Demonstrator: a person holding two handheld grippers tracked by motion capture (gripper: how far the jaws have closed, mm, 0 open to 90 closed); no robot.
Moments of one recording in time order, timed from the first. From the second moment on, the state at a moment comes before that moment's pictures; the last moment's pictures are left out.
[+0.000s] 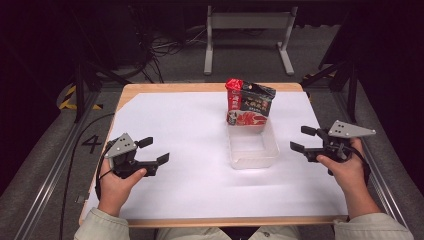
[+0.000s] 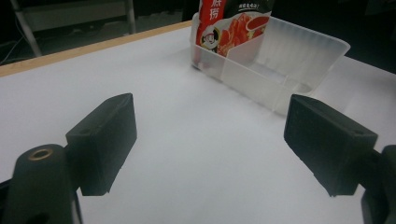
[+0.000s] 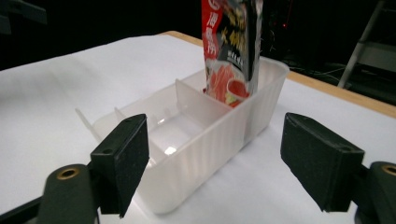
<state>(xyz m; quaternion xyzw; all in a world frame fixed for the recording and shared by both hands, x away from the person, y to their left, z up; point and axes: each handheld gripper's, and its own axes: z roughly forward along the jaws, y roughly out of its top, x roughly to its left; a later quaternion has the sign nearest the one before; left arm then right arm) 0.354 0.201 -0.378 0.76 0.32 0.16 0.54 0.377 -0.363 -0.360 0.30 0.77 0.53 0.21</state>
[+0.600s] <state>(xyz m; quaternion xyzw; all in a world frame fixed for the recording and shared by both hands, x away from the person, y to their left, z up) 0.356 0.202 -0.402 0.76 0.32 0.15 0.54 0.368 -0.370 -0.418 0.33 0.77 0.51 0.18</state>
